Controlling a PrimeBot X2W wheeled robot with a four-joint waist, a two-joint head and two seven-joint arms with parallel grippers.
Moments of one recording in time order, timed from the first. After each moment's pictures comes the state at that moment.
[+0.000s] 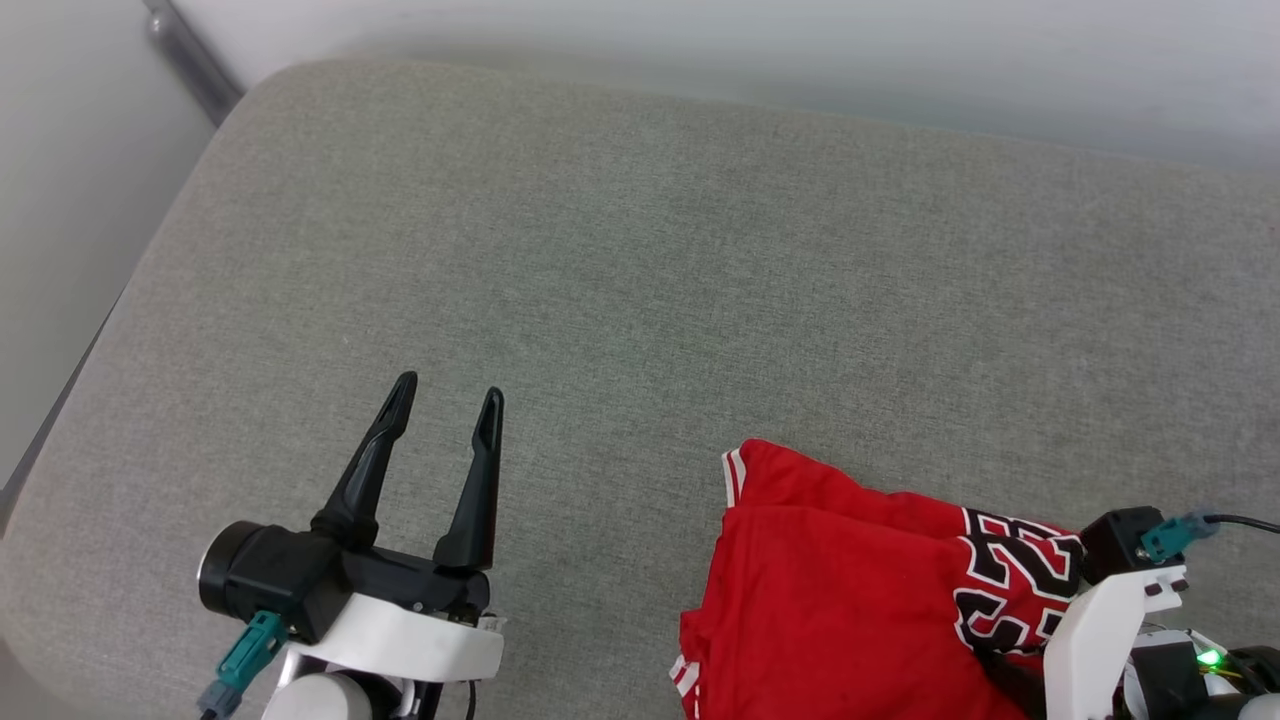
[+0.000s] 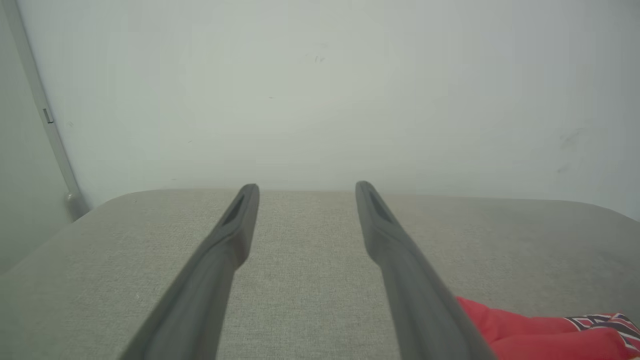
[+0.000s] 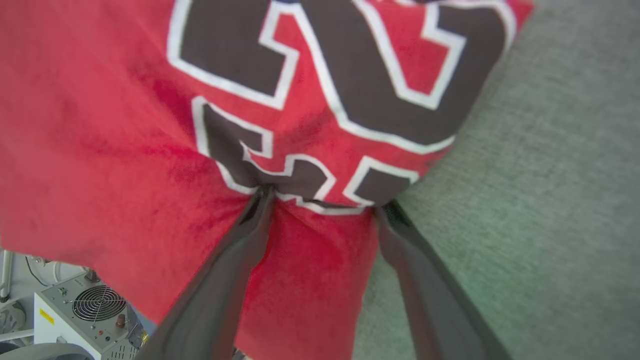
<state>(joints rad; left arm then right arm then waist) -0.07 0.14 -0.17 -0.08 -0.25 -0.13 -0.26 0.03 -0.25 0.05 -0.07 0.46 0.13 0.95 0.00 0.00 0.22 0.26</state>
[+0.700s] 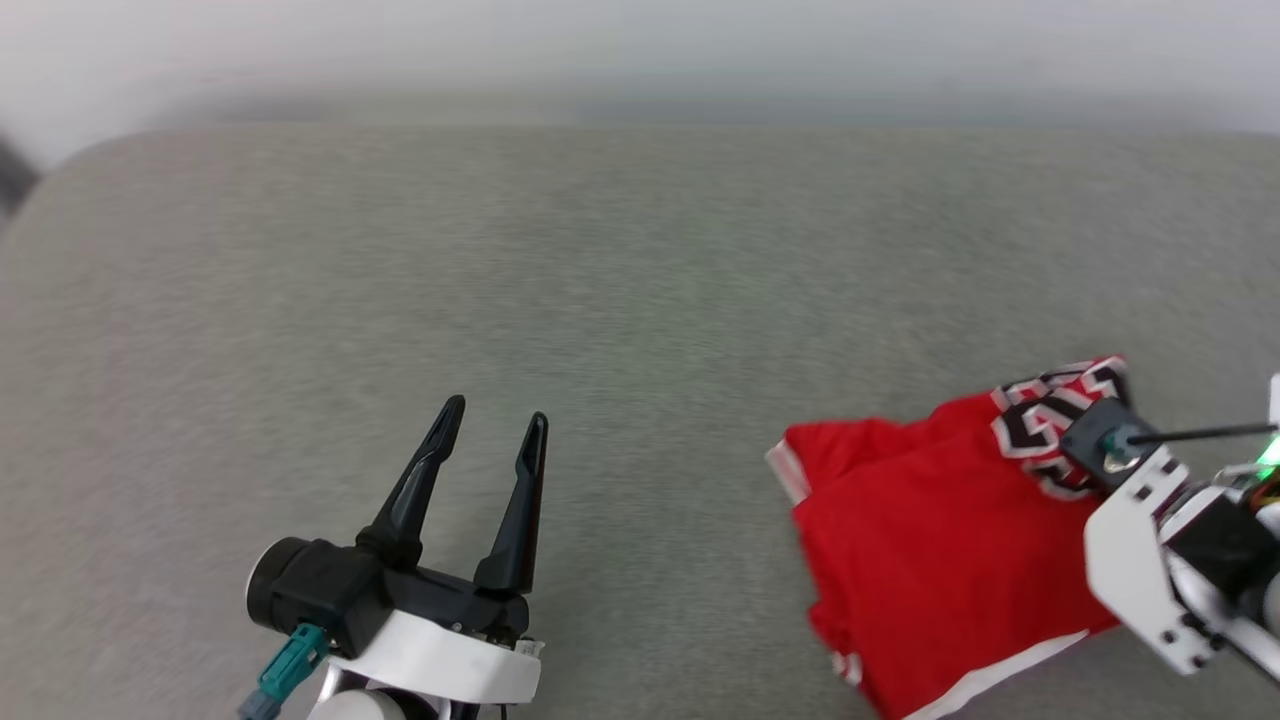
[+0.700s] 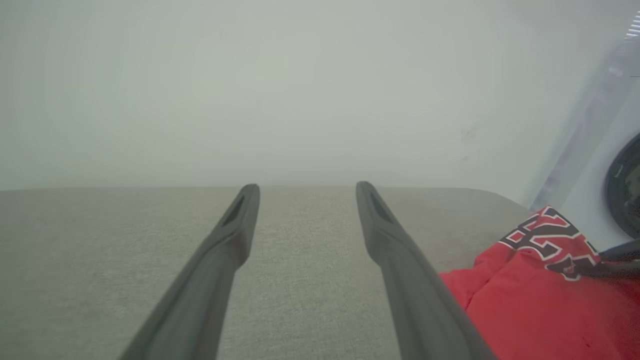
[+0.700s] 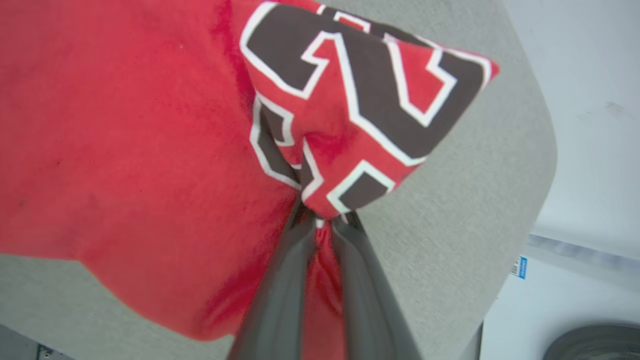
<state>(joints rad) -0.05 0.11 -0.22 -0.06 -0.27 -0.13 -0.26 -0.32 -0.73 0.51 -0.11 0.26 0.13 0.84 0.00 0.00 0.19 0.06</state>
